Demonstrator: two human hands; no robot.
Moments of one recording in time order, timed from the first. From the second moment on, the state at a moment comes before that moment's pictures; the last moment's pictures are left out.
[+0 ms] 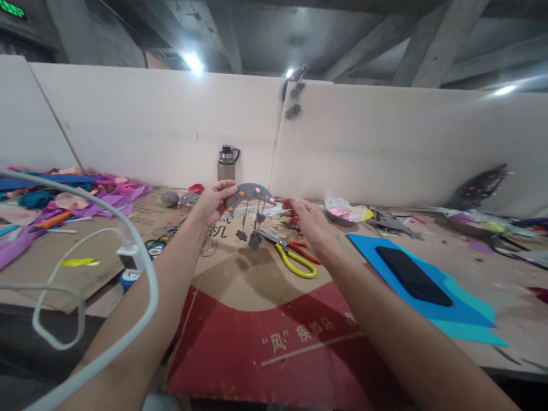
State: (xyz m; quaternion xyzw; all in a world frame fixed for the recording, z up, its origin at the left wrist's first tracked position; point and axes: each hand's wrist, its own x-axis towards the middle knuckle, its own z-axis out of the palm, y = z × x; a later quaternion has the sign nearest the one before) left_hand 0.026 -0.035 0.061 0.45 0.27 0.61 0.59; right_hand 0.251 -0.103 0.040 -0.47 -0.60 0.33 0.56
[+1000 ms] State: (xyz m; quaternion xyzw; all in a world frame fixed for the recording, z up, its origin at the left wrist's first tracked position) left_hand 0.023 -0.036 0.054 0.49 0.18 0.45 0.73; right_hand 0.221 -0.061 0.069 -0.44 -0.57 0.42 0.55
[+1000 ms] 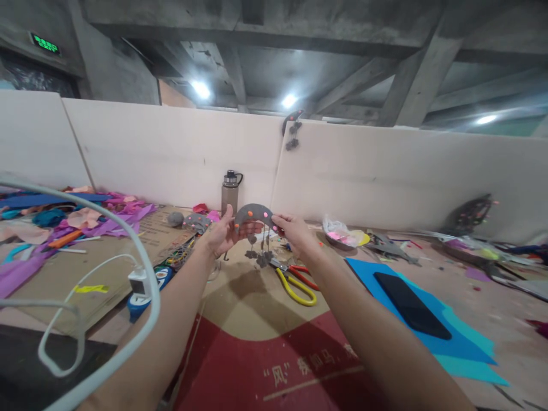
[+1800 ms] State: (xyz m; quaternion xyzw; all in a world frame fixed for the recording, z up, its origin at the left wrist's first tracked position) left_hand 0.020 -0.024 0.042 0.51 0.31 0.54 0.60; right_hand 0.237 -0.033 0.045 -0.47 -0.58 0.30 0.60
